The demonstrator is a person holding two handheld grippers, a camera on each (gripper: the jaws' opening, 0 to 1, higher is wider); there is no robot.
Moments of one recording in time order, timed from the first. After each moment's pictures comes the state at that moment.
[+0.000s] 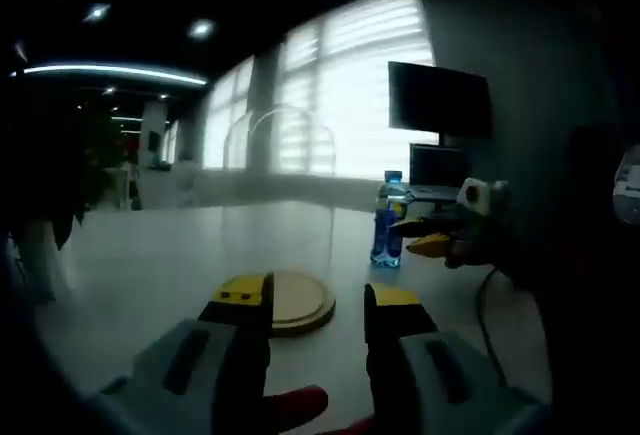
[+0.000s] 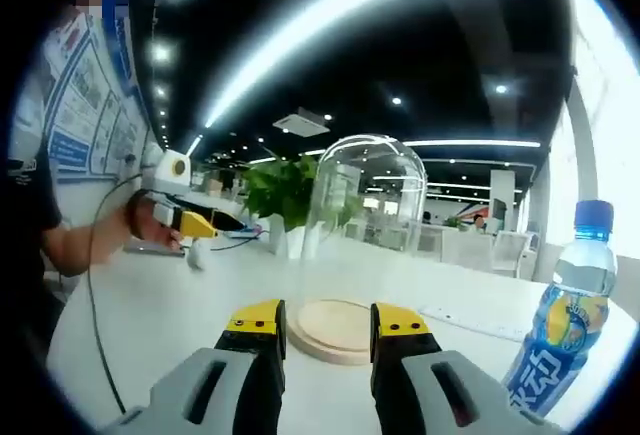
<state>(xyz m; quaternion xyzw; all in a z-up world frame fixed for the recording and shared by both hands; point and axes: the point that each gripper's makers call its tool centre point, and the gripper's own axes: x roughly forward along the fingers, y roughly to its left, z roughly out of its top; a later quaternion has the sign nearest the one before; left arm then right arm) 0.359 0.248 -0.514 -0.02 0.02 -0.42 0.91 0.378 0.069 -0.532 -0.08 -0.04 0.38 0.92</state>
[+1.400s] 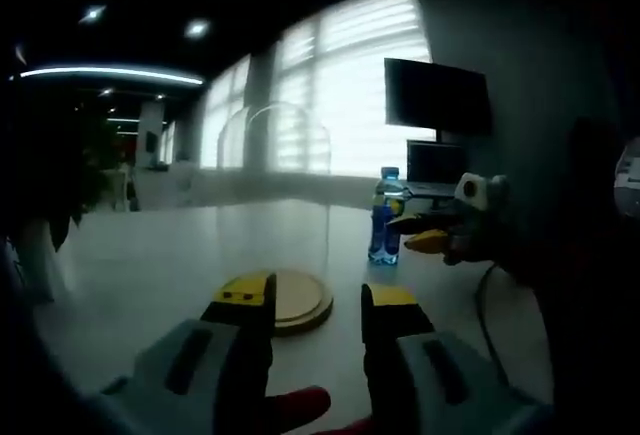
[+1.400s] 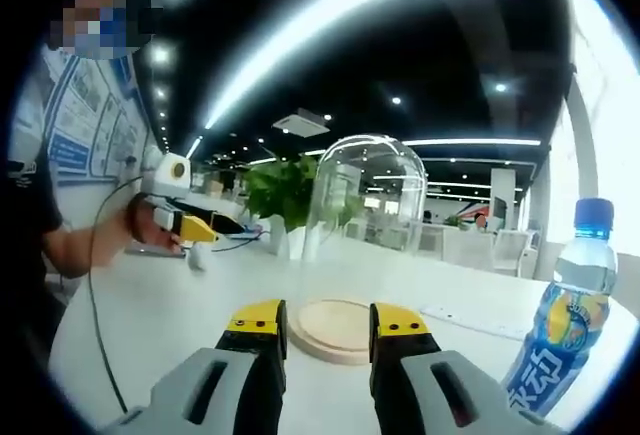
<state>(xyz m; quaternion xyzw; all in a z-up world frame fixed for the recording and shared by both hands) 0.358 0.243 -0.516 -0.01 0.02 -0.43 0.90 0.378 0.069 -0.532 -0.08 -0.04 0.38 0.92</state>
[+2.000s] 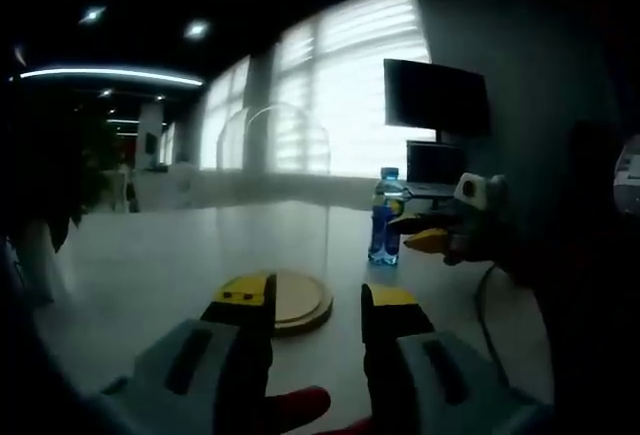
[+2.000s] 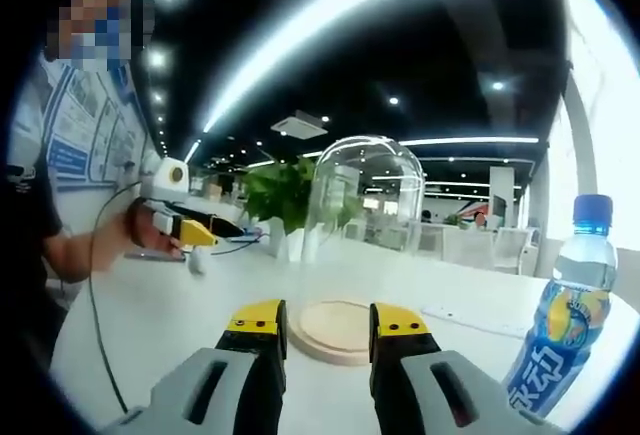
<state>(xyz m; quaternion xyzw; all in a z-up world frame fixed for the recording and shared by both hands) 0.358 0.244 -0.515 -0.01 0.01 -0.43 0.90 0.378 0.069 -0.531 -0.07 -0.04 0.38 0.92</state>
